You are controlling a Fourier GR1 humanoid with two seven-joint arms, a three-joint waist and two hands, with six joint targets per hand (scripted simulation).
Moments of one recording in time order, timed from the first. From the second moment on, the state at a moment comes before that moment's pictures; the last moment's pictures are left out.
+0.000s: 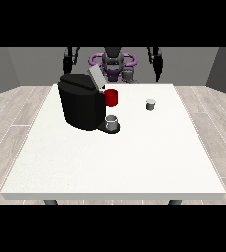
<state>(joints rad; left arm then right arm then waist) -0.01 0.11 -0.01 -1.55 0.03 0.01 0.02 0.03 -0.11 0.01 -1.56 0.01 0.02 -0.02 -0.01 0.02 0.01</state>
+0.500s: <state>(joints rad) -0.05 0.21 0.01 -1.50 0.05 -0.15 -0.06 0.02 -0.05 -0.03 -1.55 -0.06 0.02 -0.09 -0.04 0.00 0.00</state>
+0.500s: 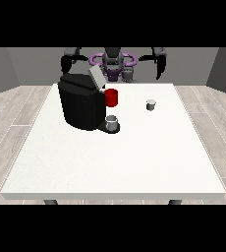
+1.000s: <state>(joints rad) -0.18 0.35 0.04 -1.31 -0.14 -0.14 -0.10 -0.05 -0.02 0.00 -1.57 -0.05 0.01 -0.12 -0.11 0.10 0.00</state>
